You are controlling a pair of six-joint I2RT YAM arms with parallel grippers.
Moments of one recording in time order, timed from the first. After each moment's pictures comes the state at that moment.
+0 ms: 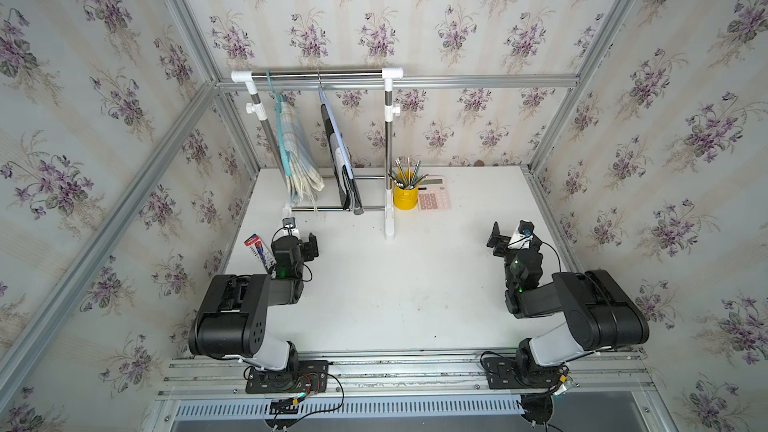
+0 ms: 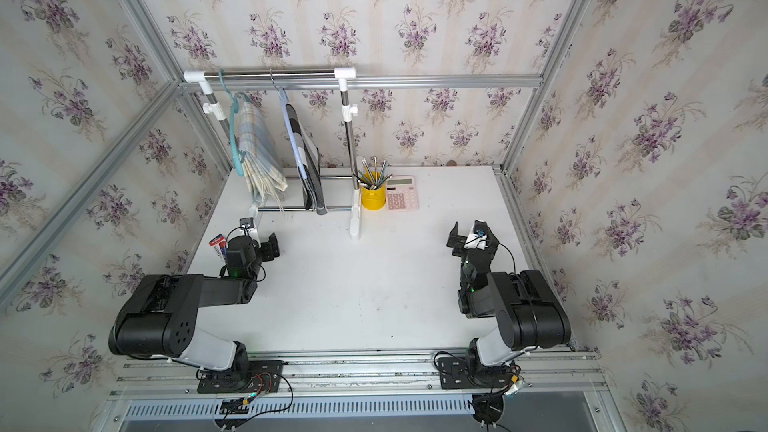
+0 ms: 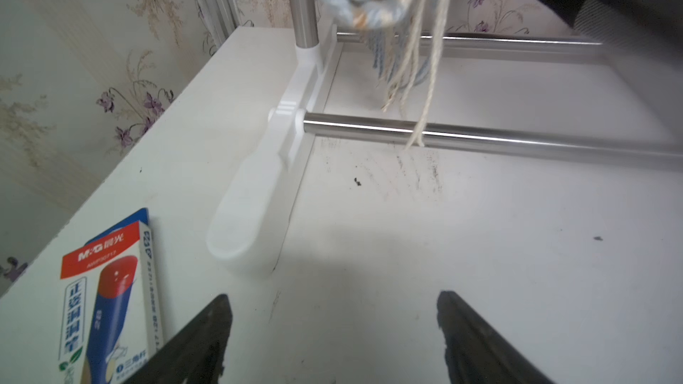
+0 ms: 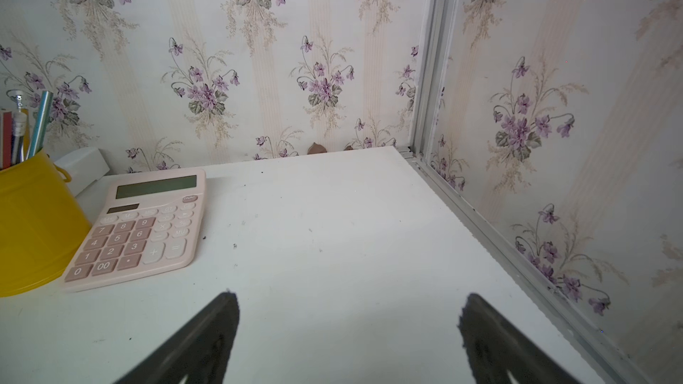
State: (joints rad) left arm -0.02 1.53 0.37 0.74 -0.13 -0.04; right arm 0.08 1.55 0.19 1.29 0.26 0.03
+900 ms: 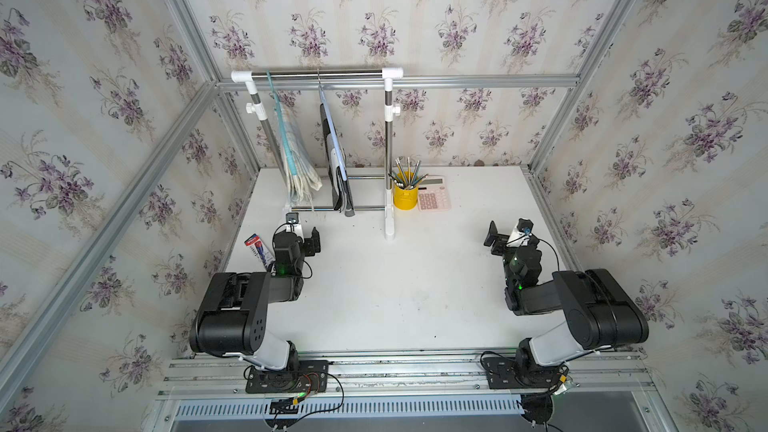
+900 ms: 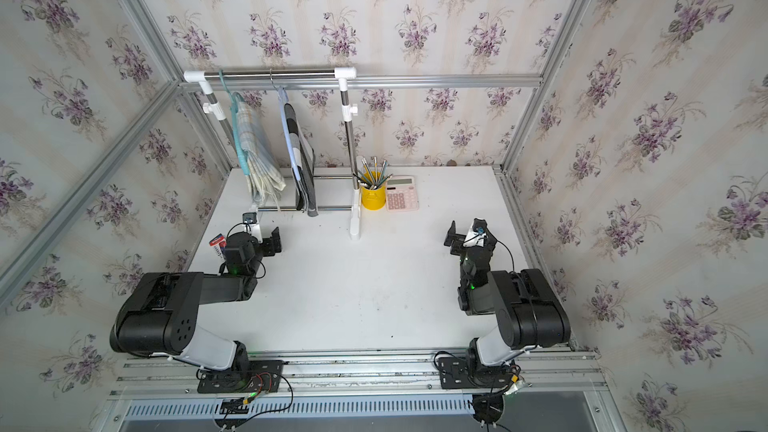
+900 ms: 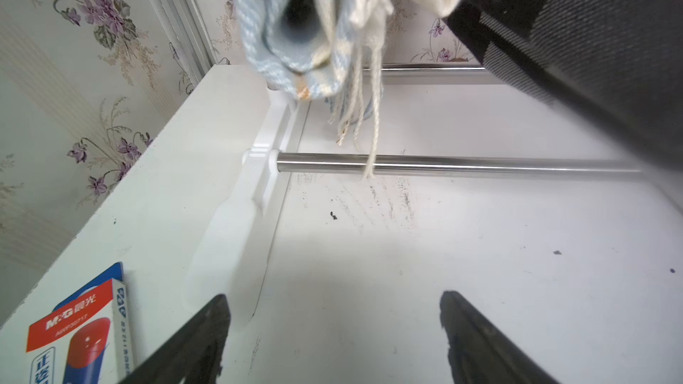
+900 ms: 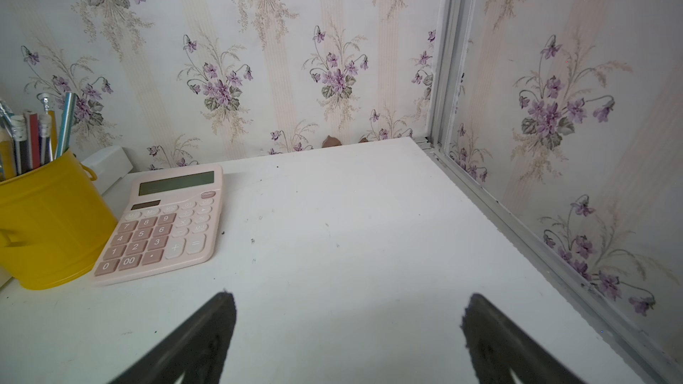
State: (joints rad) left arm -0.02 1.54 0.38 0.79 -0.07 0.00; right arm 0.08 1.55 0.21 1.24 0.23 0.07
